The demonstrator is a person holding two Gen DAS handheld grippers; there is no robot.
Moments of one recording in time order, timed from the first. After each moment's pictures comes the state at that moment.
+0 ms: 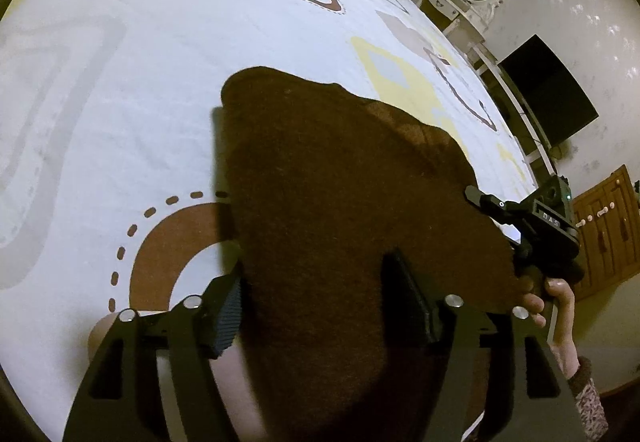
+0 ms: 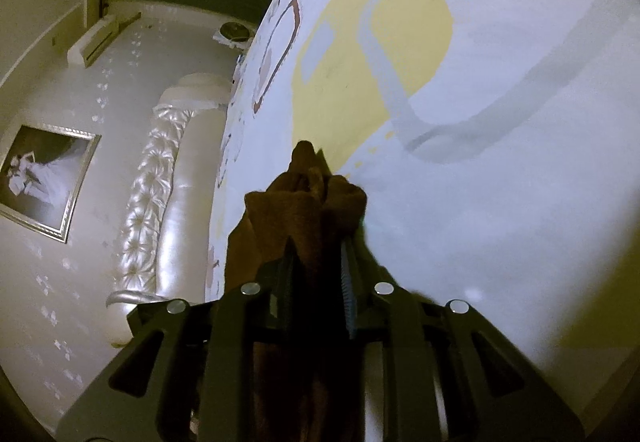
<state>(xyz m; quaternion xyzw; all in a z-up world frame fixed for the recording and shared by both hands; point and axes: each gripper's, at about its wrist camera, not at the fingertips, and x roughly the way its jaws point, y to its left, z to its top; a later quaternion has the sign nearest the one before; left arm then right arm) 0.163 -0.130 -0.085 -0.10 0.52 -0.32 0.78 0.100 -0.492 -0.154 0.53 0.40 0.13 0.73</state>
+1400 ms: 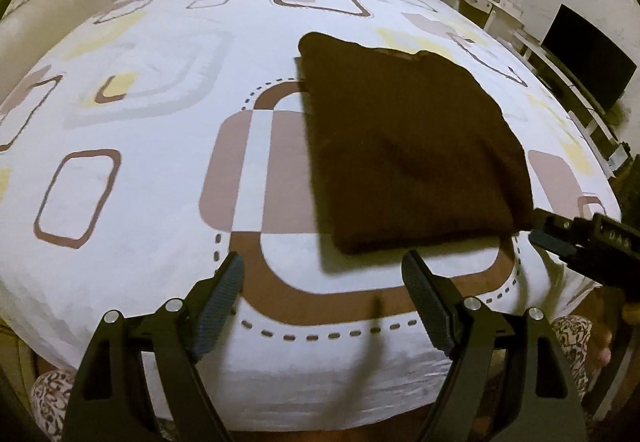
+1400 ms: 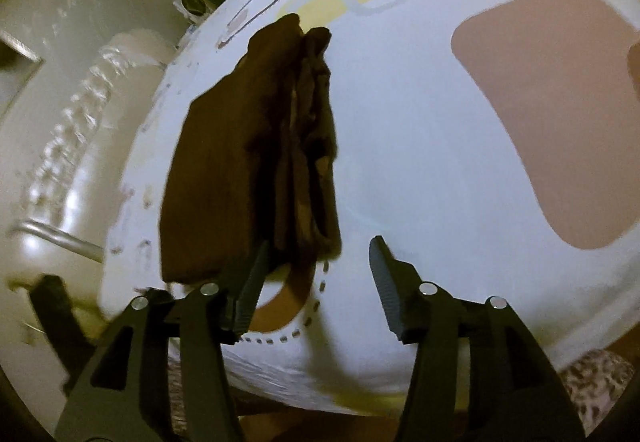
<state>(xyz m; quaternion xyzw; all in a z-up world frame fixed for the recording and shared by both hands) -0.005 -0.094 -0.064 0.01 0.47 -0.19 0.87 -0.072 -0.390 -0.085 0.34 0.47 0.00 0.81</state>
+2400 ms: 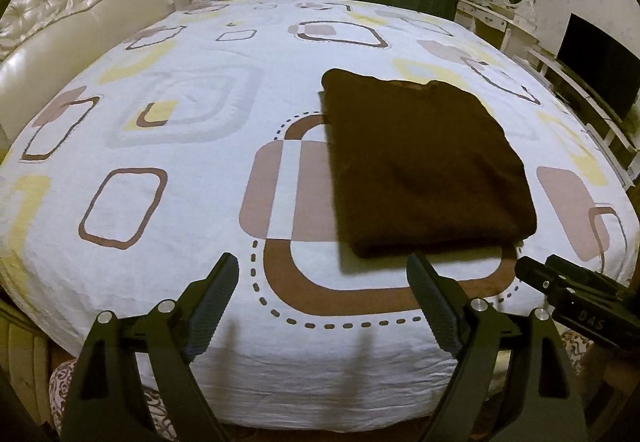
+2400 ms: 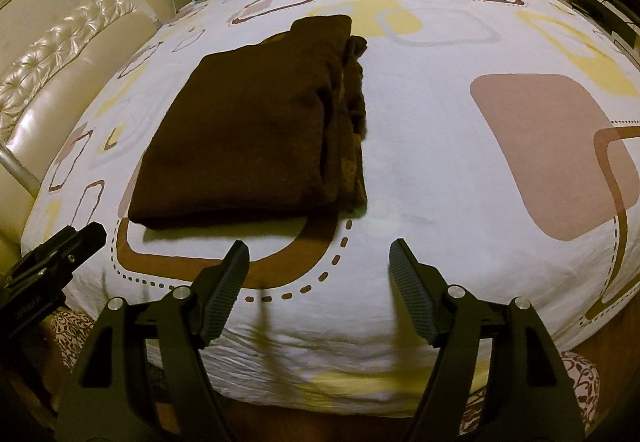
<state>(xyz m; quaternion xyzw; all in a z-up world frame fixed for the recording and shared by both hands) -0.030 -0.089 -0.042 0.03 0.42 -0.14 0.90 -0.093 -0.329 -0.068 0.18 0.47 -0.04 0.86</state>
